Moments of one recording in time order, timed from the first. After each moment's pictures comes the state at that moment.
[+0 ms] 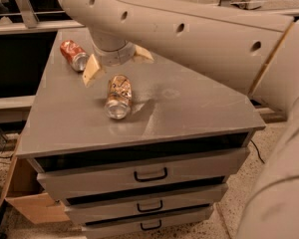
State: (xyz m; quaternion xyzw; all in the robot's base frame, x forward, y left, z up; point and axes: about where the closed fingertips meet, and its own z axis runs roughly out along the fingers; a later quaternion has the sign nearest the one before) arm 0.634 0.075 0.879 -0.21 0.95 -0.05 0.22
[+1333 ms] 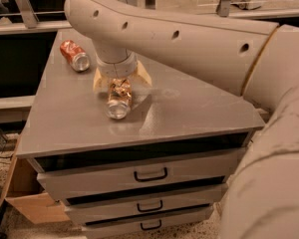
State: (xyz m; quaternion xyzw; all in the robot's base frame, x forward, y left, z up) arm 0.622 0.066 0.838 -0.04 0.99 -0.02 0.17
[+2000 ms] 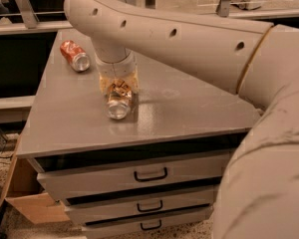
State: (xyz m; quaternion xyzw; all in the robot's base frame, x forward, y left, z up) arm 0.621 0.069 0.832 -0.03 0.99 -0.02 0.15
